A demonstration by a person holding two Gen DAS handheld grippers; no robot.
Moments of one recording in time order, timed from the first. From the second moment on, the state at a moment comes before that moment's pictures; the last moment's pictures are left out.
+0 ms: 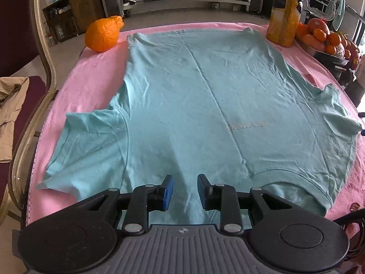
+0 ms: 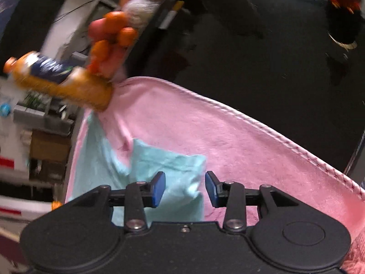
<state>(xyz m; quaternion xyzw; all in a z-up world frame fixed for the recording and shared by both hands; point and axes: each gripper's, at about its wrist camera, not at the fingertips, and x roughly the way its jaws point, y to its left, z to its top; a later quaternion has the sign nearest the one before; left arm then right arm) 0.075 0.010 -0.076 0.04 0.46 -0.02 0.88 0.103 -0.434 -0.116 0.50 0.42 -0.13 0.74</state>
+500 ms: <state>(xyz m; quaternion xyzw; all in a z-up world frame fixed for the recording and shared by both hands) 0.073 0.016 -0.075 0.05 0.46 -0.02 0.89 0.106 -0.397 -0.083 0.37 0.37 -0.12 0.84</state>
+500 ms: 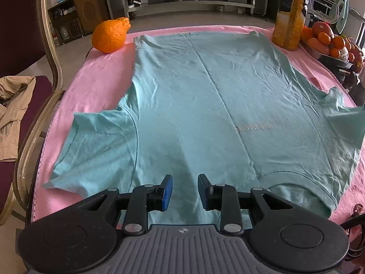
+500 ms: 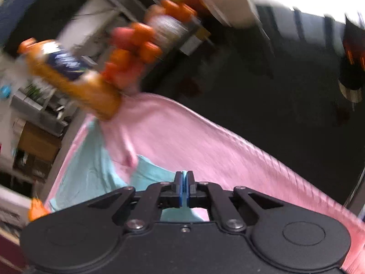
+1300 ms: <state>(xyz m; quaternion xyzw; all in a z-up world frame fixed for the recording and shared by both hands) 0.070 0.018 -0.076 0.06 0.45 0.00 0.89 0.108 -0.284 -0.051 0.12 0.41 0.08 0.90</state>
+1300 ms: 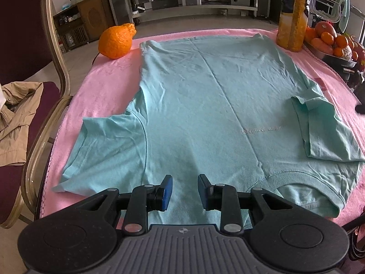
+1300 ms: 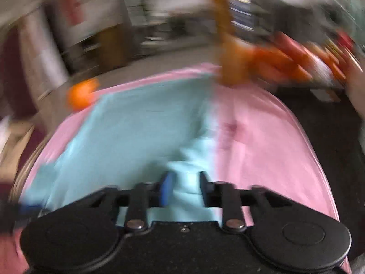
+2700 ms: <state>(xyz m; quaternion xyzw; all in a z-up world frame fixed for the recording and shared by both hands) 0.076 0.016 -0.073 0.04 0.46 -0.02 0.89 0.186 -0.203 -0.074 0.04 0.49 0.12 0.86</state>
